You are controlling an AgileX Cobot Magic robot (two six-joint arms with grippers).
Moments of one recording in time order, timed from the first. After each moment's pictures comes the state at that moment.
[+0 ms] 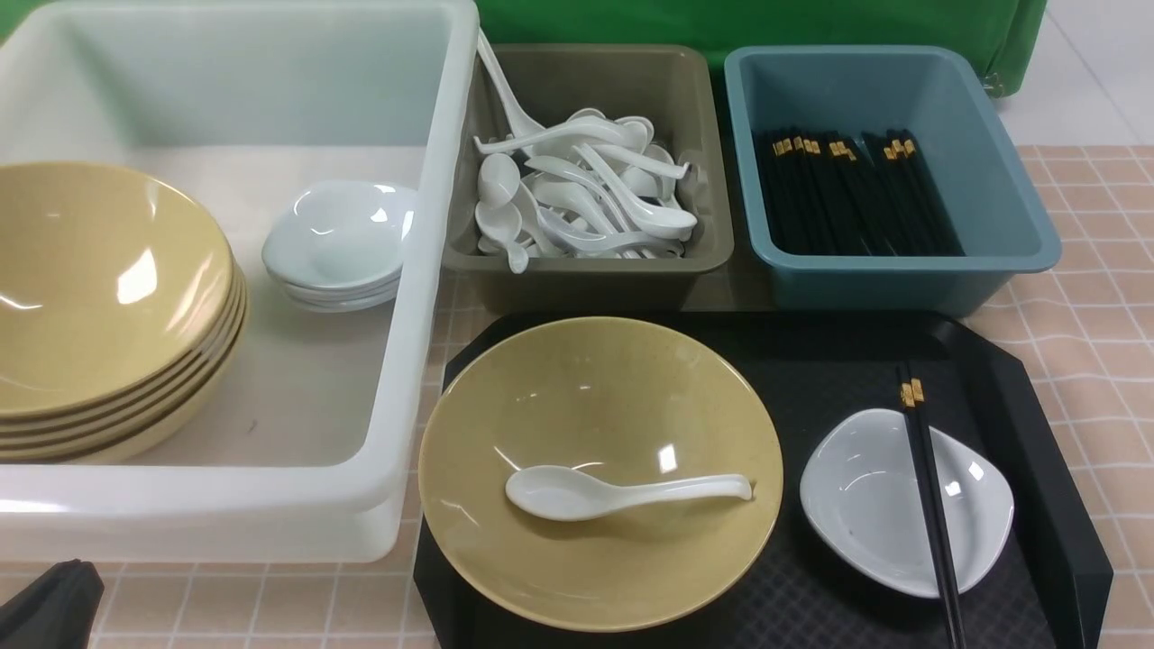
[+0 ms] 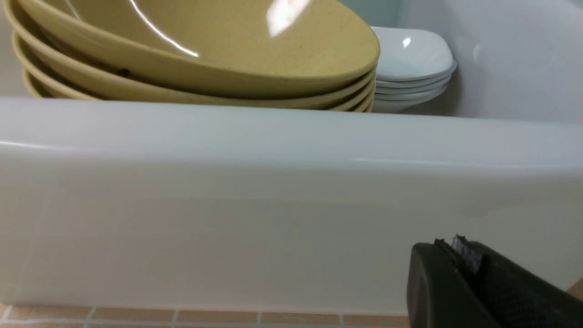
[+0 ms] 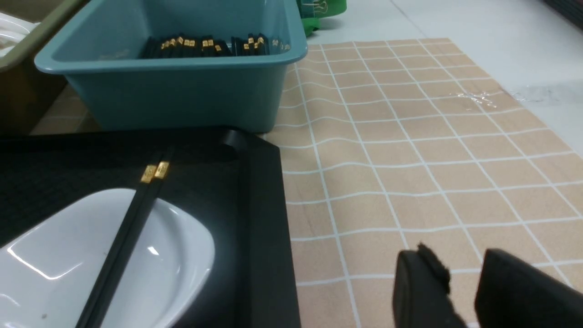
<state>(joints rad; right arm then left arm) -0.10 -0.01 0.03 -0.17 0.32 0.21 0.03 -0.01 0.03 -0.15 0.31 0.11</state>
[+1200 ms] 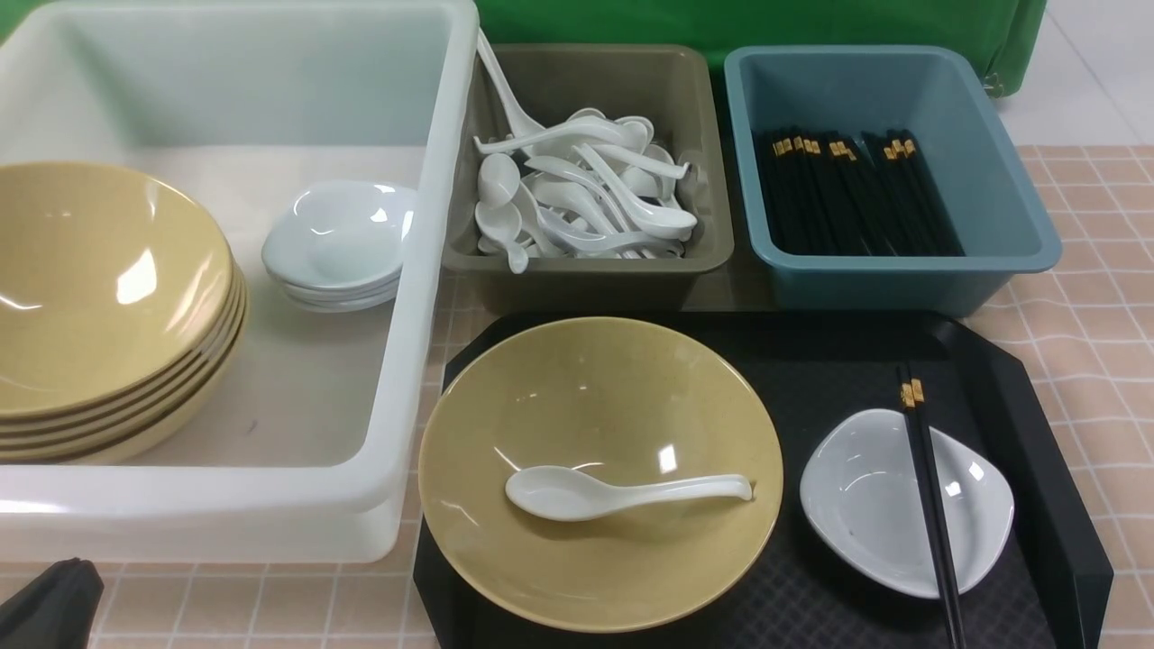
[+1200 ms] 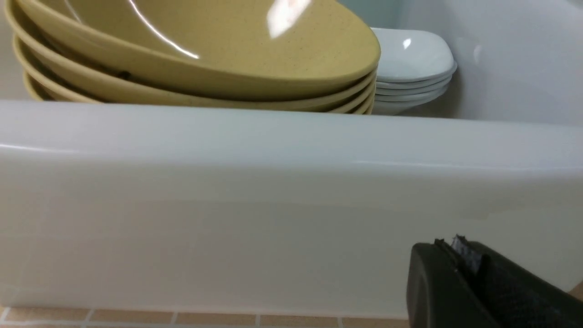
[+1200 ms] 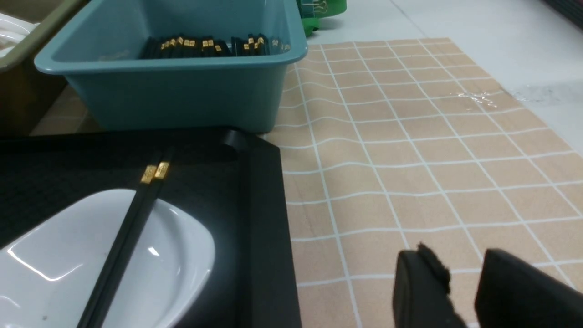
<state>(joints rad) -0.10 -0.01 0.03 -0.17 0.32 0.24 0.03 -0.01 0.03 -0.17 0.30 0.09</state>
